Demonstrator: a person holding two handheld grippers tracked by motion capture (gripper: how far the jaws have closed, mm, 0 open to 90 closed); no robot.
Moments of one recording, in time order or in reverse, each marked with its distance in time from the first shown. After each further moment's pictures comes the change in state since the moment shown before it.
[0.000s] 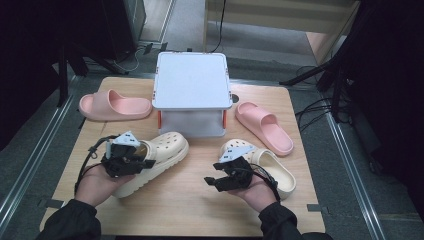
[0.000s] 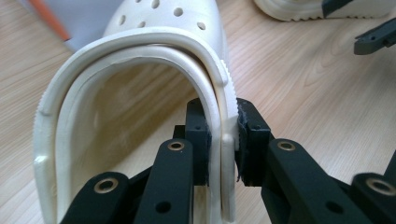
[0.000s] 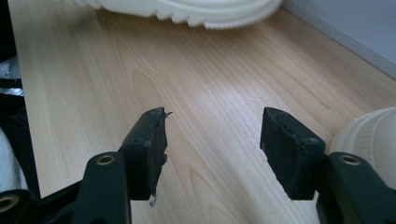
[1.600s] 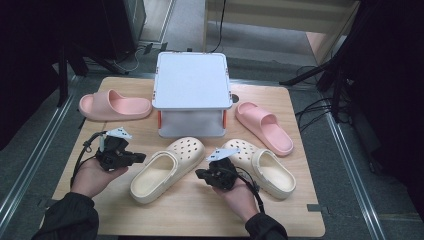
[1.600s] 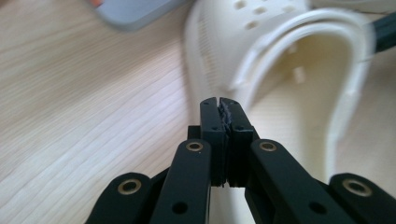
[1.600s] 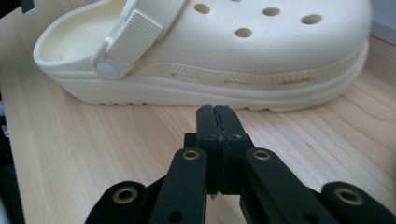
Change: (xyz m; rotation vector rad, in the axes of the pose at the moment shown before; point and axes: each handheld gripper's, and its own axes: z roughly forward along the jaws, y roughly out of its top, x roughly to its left) left arm 0.050 -0.018 0.006 0.037 0.011 -0.104; right arm 0.014 0.006 0.040 -0.037 -0.023 0.132
